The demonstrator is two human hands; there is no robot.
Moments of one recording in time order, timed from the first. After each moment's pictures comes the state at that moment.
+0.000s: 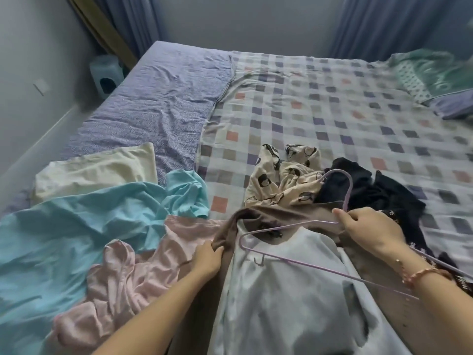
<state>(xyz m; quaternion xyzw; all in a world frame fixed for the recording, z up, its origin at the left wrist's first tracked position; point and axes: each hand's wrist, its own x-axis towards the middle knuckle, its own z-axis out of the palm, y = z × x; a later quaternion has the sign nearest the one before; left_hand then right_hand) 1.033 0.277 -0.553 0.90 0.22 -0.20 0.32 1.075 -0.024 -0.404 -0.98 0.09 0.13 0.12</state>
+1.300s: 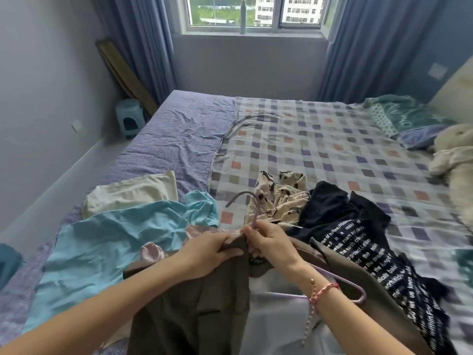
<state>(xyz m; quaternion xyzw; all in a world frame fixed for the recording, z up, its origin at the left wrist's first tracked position) 0.938 0.299 -0.315 0.94 -0.16 -0.12 0.28 0.954 0.121 -0.311 -0.80 -0.09 0.17 0.57</state>
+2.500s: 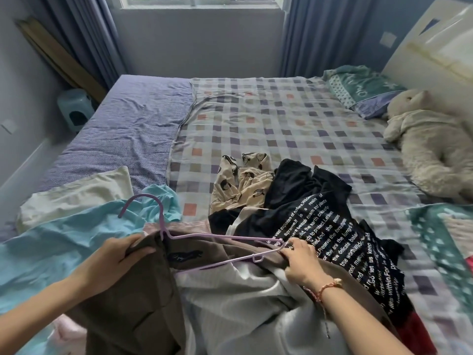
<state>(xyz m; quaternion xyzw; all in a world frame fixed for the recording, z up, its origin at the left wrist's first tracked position) 0.936 0.341 -0.340 0.92 -0.20 0.02 0.35 0.951 -0.048 -0.451 -0.98 -0.04 0.18 0.06</state>
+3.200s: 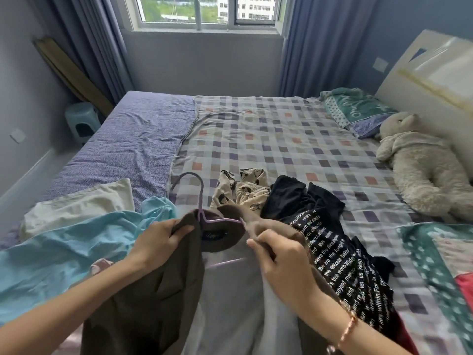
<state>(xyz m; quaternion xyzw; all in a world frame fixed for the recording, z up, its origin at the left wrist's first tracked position) 0.973 0.262 -0.328 0.95 -0.06 0.01 0.29 0.908 0.009 -0.301 -0.89 -0.16 -0.14 0.39</state>
